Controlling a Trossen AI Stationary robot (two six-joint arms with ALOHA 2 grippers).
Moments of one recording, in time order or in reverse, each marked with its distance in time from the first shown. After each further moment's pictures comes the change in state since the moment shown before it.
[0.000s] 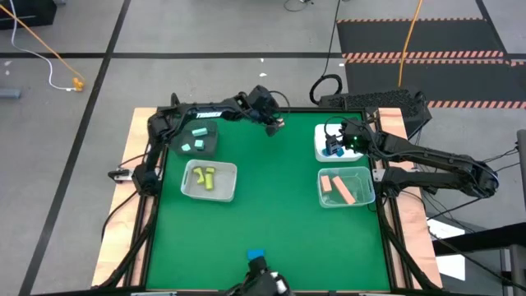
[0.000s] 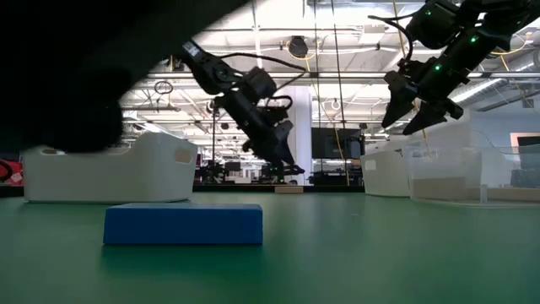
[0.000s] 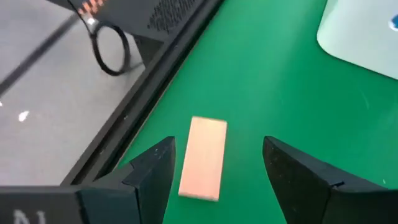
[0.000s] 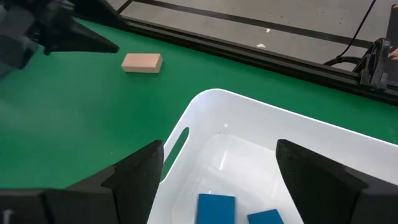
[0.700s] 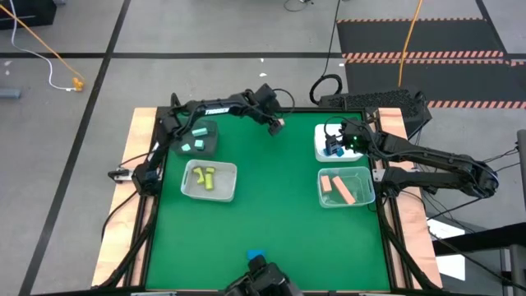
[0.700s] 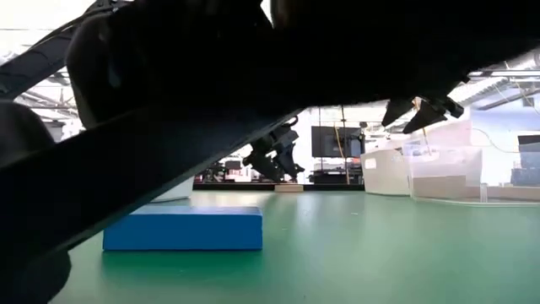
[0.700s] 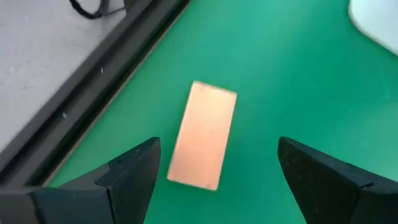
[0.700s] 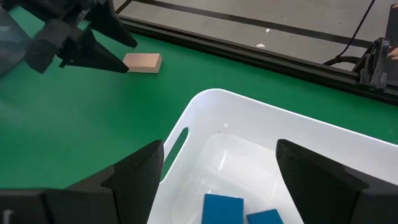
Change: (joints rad) left arm 0.023 0.142 0.196 -0.242 0.079 -0.123; right arm 0.001 0.002 0.000 0.000 0.001 0.000
